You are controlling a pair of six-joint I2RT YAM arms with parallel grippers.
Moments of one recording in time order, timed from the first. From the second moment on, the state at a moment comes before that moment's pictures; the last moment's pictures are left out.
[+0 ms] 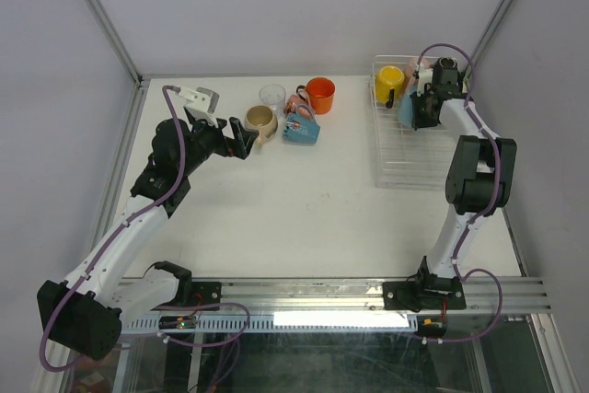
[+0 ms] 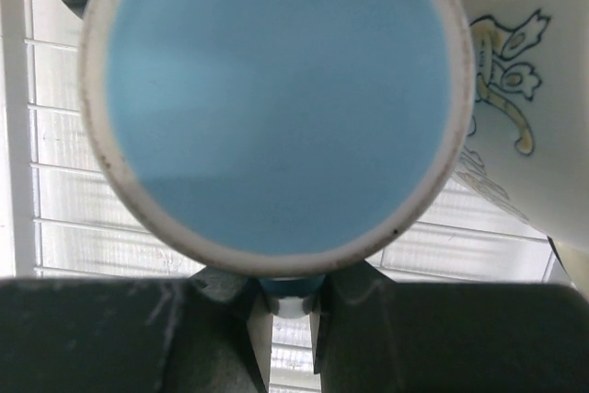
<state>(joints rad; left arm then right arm) -0.35 1.00 0.85 0.01 0.19 -0.18 -0.08 1.95 1.52 -0.50 -0.09 -0.20</state>
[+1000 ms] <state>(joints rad) -0.35 1.00 0.85 0.01 0.19 -0.18 -0.13 1.94 1.55 -0.47 -0.10 -0.21</state>
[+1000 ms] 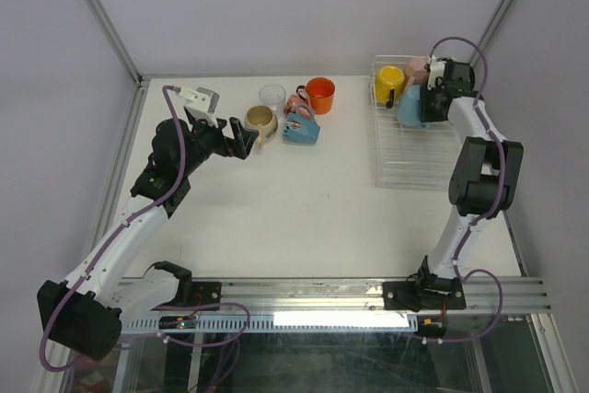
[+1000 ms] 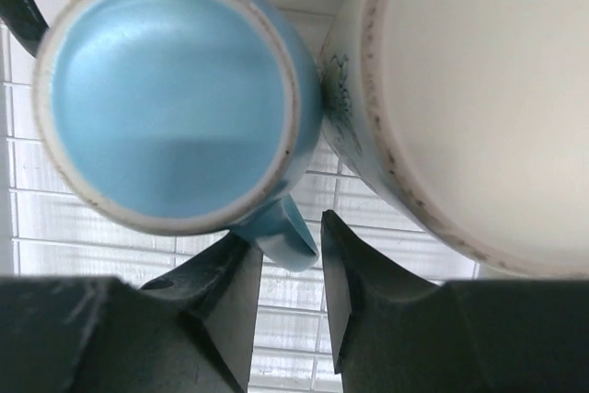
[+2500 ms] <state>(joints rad) -0.35 1.00 0.84 0.01 0.19 -0.16 -0.16 1.22 1.21 -0.45 -0.61 -0.09</state>
